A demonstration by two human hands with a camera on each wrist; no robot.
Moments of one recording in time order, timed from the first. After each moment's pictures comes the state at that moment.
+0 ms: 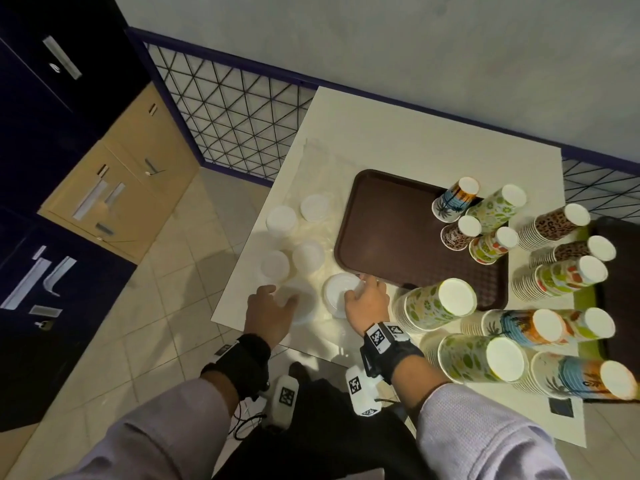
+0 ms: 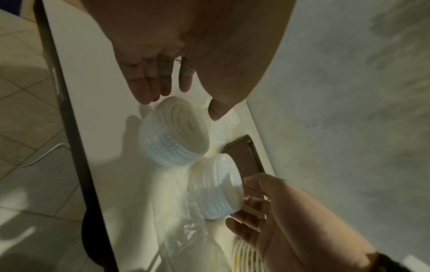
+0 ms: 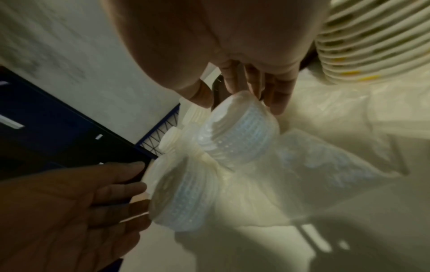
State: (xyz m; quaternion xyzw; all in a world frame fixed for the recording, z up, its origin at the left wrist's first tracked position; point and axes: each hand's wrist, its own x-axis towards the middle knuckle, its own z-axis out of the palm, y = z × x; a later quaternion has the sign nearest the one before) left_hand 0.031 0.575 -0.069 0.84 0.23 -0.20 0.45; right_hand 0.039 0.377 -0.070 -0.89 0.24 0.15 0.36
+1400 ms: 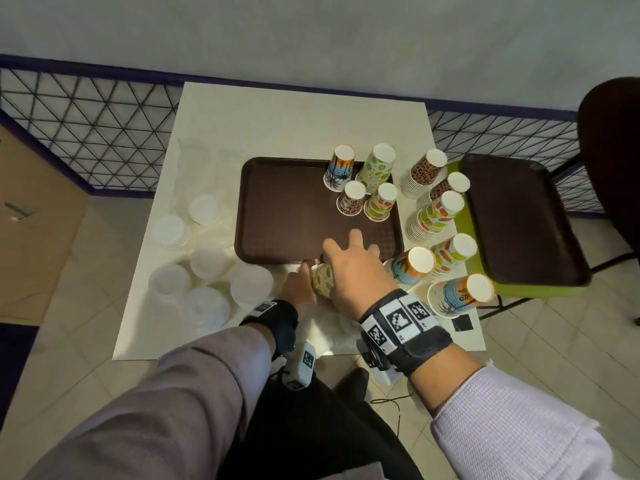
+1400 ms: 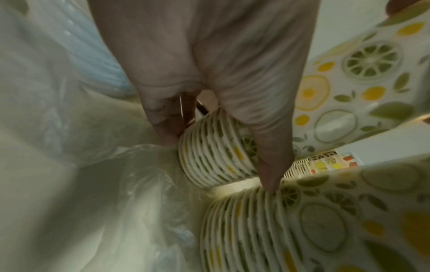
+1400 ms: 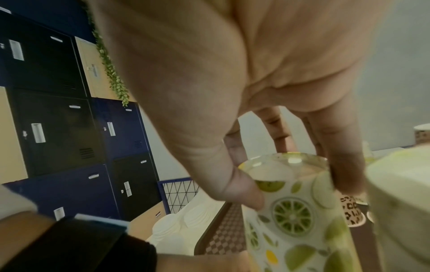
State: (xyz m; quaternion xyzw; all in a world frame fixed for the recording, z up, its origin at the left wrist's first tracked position) left_hand 0.043 0.359 -0.074 0.87 -0.11 -0.37 0.31; right_hand -0.011 0.261 0.090 -0.96 0.13 0.21 0.13
